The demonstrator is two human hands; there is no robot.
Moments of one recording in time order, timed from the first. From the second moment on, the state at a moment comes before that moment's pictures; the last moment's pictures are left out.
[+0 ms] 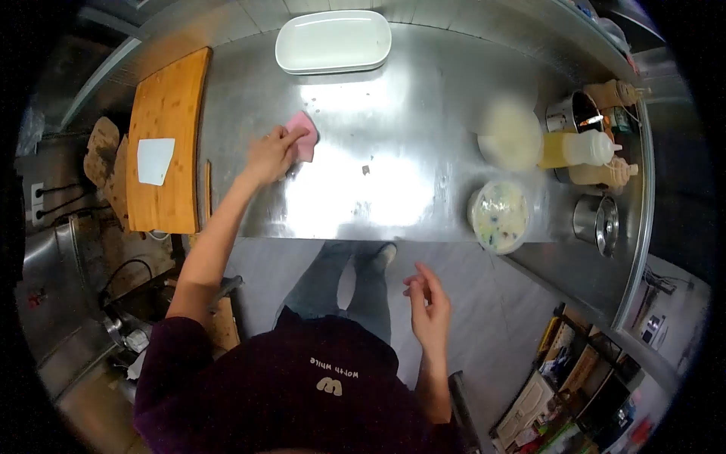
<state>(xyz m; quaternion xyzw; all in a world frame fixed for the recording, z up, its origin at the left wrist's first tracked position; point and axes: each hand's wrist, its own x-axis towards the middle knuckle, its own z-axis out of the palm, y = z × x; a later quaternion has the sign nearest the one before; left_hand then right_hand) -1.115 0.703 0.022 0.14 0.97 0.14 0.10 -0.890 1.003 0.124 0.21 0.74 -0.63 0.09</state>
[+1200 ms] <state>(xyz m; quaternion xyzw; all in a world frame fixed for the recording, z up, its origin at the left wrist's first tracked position) -1.077 0.699 0.051 0.26 0.90 0.25 0.26 -0.849 1.023 0.110 0.21 0.73 -0.64 0.11</state>
